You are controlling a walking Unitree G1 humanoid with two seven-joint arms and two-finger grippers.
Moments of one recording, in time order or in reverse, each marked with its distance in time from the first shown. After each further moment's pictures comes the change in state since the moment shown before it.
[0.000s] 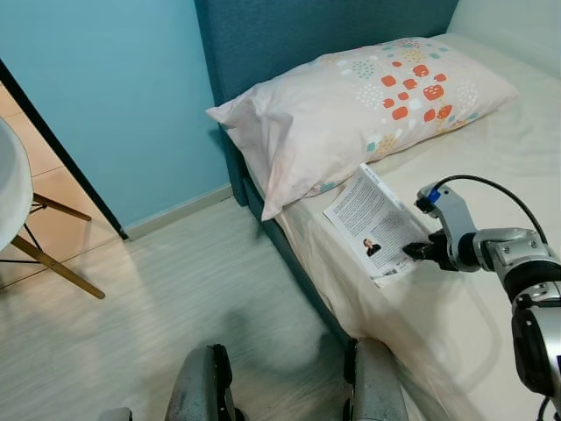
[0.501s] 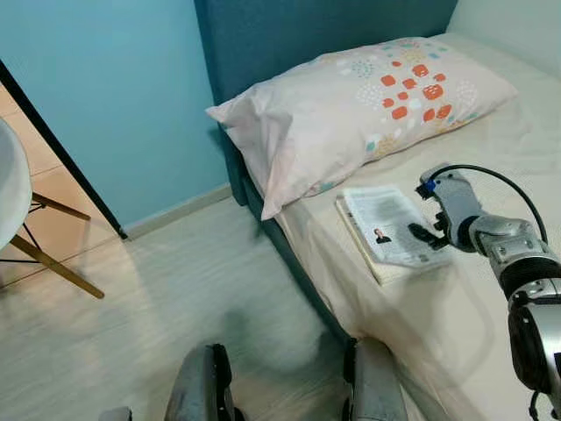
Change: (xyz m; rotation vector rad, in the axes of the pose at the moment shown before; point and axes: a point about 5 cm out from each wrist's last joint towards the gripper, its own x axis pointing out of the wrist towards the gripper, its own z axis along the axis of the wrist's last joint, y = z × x) left arm 0.003 -0.003 0.010 0.003 -0.022 0.001; right arm -0.004 -0.016 0.024 -0.250 -0.094 -0.389
